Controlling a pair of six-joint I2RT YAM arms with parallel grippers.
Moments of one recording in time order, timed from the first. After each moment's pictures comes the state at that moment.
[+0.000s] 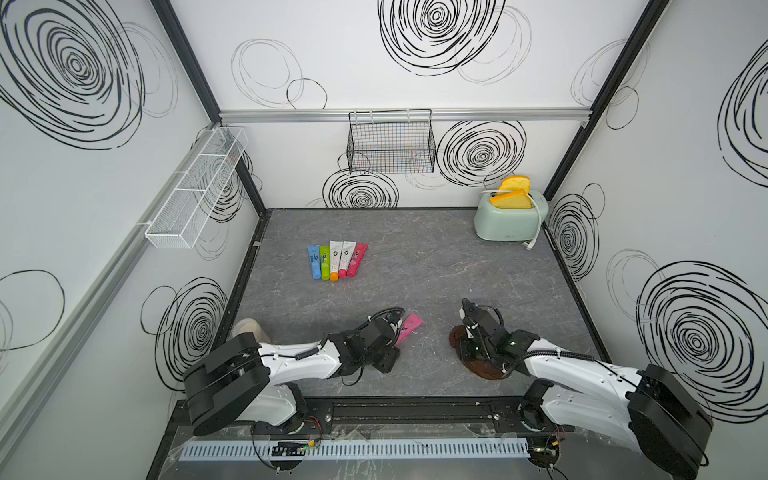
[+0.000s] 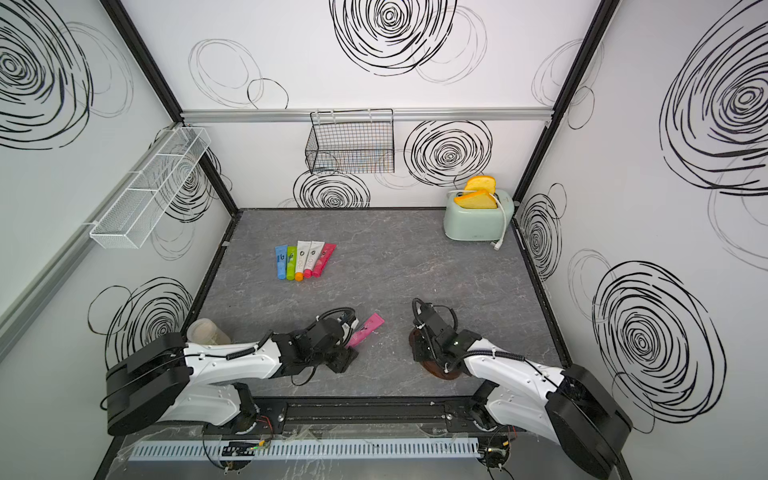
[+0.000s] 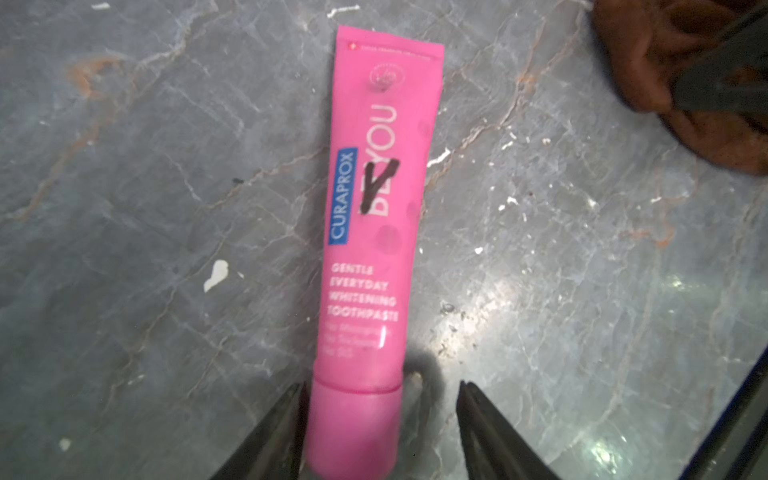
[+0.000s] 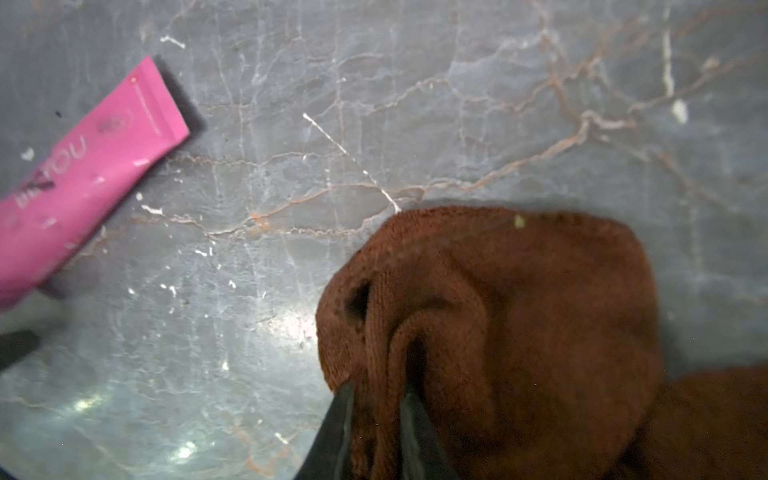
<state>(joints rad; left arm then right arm) -0.97 1.34 0.46 -0.08 -0.03 -0.41 0.78 1.07 0.38 -0.36 0.04 0.65</state>
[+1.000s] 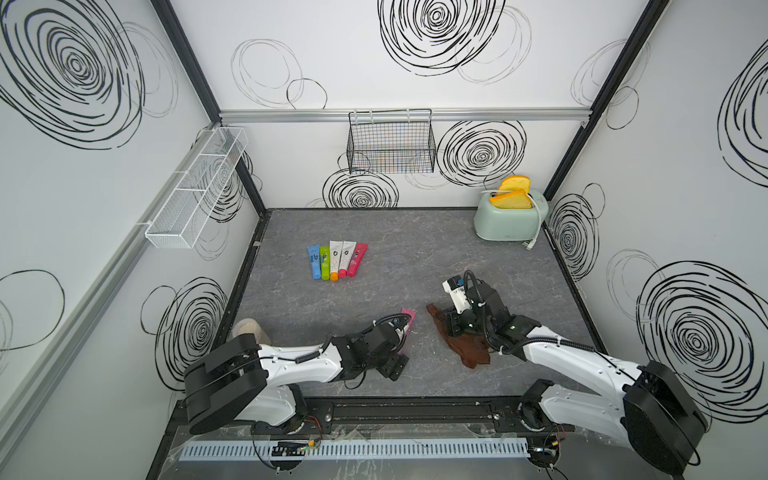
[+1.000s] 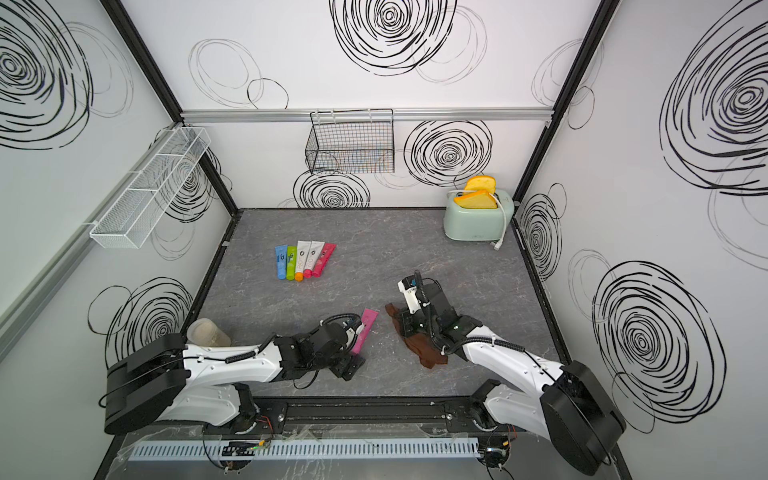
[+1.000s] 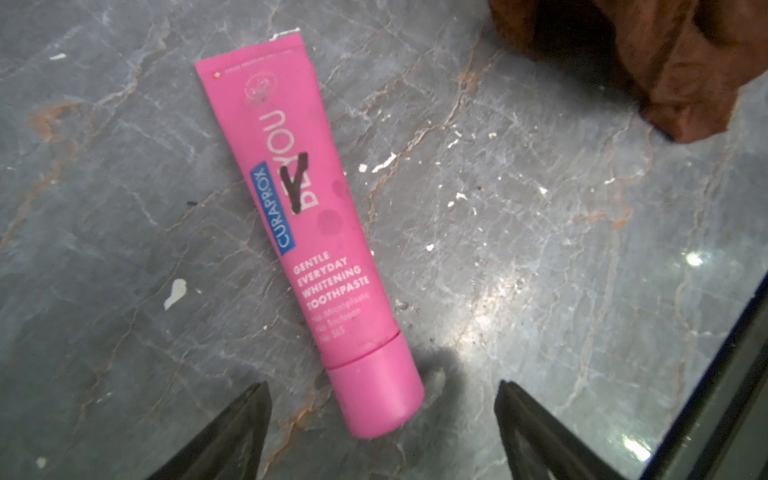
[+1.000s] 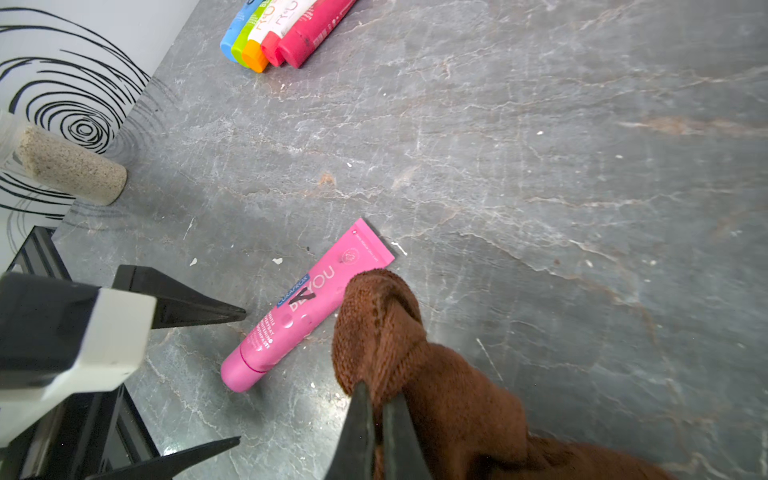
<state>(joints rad) -1.03 1.34 0.48 -0.07 -0.07 -0.37 0.65 1.11 0.50 -0.10 -0.21 0.37</state>
